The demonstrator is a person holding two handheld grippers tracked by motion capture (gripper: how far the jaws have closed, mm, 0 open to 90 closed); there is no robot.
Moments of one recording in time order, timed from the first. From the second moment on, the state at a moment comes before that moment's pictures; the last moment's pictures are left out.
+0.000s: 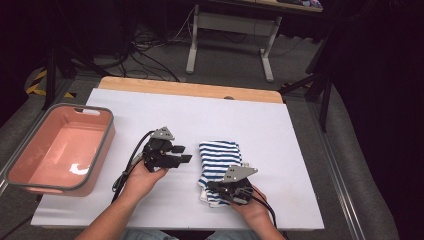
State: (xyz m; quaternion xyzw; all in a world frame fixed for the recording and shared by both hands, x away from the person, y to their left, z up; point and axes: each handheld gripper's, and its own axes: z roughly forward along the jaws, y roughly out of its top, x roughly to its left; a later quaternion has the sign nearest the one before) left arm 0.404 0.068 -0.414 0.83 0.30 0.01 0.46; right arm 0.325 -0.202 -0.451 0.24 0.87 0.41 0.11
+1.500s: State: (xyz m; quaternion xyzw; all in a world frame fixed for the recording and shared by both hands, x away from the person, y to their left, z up) left arm 0.428 -0.022 -0.428 0.87 0.30 -0.01 0.40; right arm 0.363 -0.351 -0.429 0.40 0.76 0.47 0.23
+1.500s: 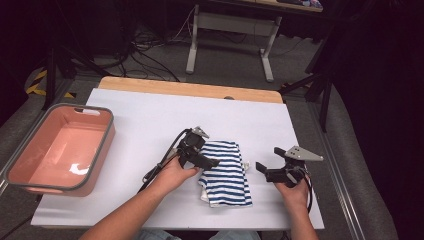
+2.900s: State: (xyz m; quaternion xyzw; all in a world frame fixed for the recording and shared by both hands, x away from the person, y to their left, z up) left arm 0.429 -0.042 -0.460 0.89 0.32 0.09 0.31; right arm 0.368 -0.355 -0.441 0.40 0.76 0.48 0.19
